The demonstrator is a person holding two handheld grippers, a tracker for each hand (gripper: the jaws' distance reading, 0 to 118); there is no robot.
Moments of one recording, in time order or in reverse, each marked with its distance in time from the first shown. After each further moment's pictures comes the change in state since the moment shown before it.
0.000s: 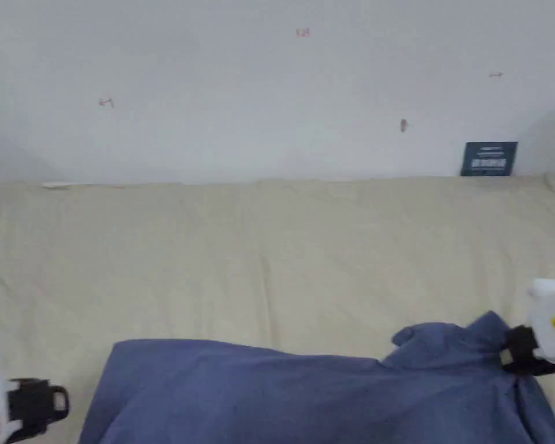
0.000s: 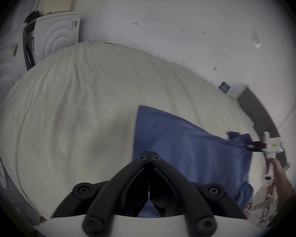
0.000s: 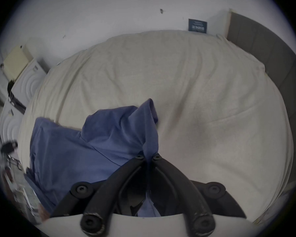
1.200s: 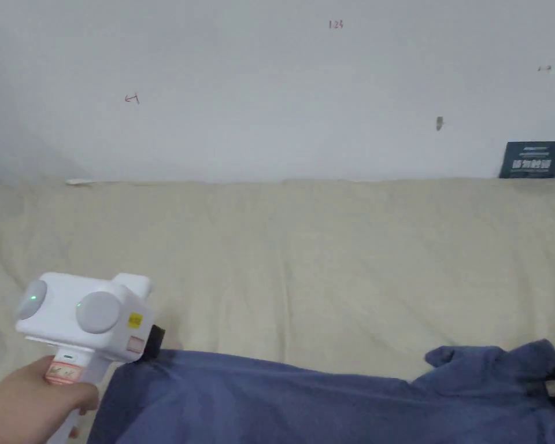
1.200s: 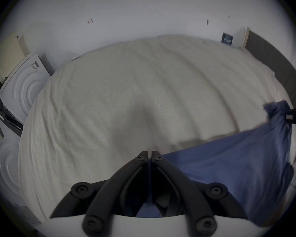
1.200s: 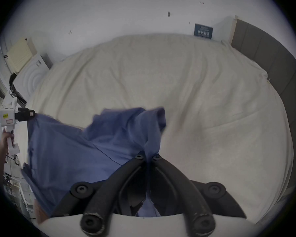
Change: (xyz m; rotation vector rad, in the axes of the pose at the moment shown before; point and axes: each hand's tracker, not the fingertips) left arm 0.058 0.069 -0.137 -0.098 0.118 -0.424; right arm -0.004 -0.007 0.007 0.050 0.016 0.018
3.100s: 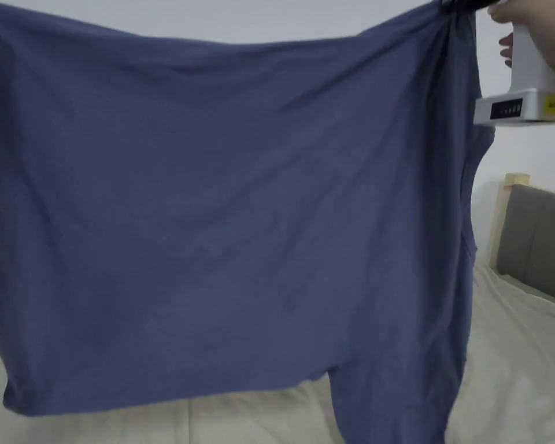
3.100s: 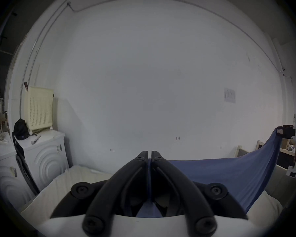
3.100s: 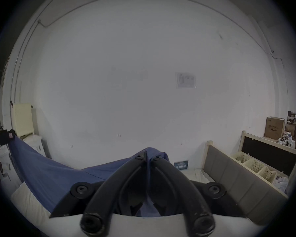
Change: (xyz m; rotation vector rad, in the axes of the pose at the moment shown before) left arm -0.024 0.271 0.347 0.978 0.028 0.186; right arm -0.061 0.325 0.339 0.951 -0.146 -0.010
